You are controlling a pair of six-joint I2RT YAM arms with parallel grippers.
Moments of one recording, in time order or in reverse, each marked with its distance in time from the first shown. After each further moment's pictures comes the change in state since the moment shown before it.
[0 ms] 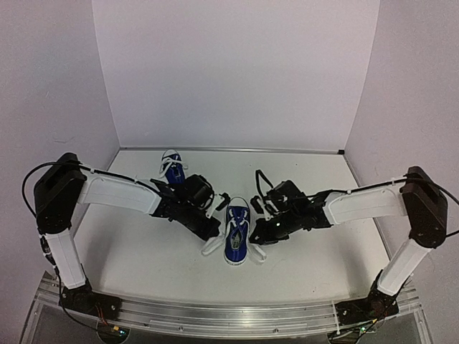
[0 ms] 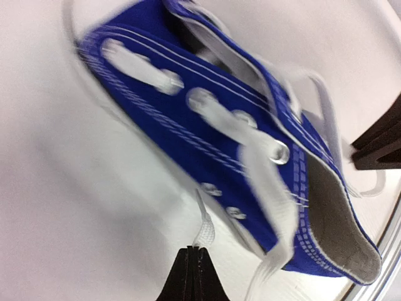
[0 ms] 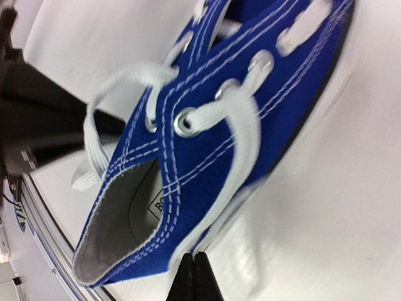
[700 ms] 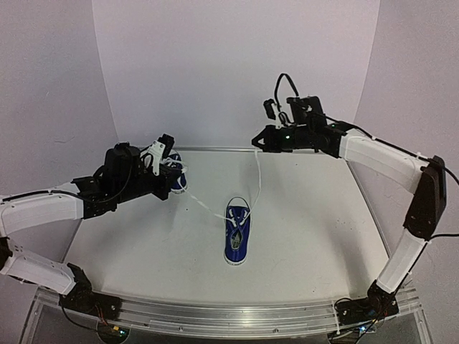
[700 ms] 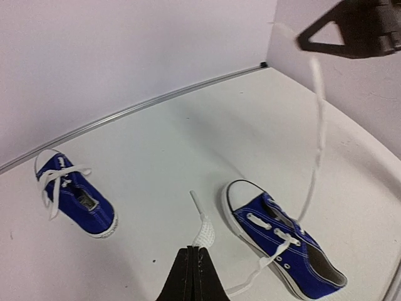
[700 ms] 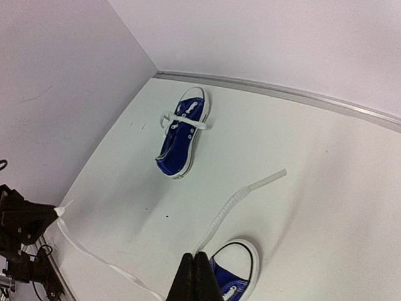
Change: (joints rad) left arm 0.170 -0.632 -0.306 0.332 -0.223 0.148; right arm -0.243 0.038 0.646 -0.156 0.015 -0.211
